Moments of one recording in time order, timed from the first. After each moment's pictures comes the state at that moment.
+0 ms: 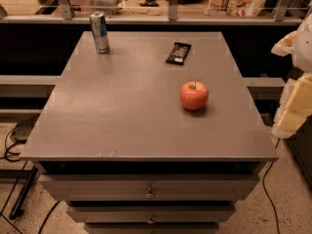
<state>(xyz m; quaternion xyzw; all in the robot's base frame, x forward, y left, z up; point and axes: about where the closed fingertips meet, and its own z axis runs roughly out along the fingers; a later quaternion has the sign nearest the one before) 0.438 -0.217 0.976 -0.60 0.78 -0.03 0.16</state>
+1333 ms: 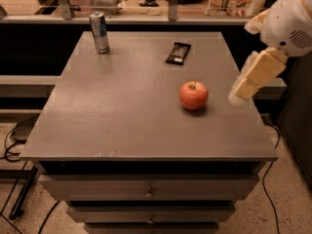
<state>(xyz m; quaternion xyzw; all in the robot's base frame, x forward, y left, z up) 0.499 -0.158 0.994 -0.58 0.76 0.03 0.29</state>
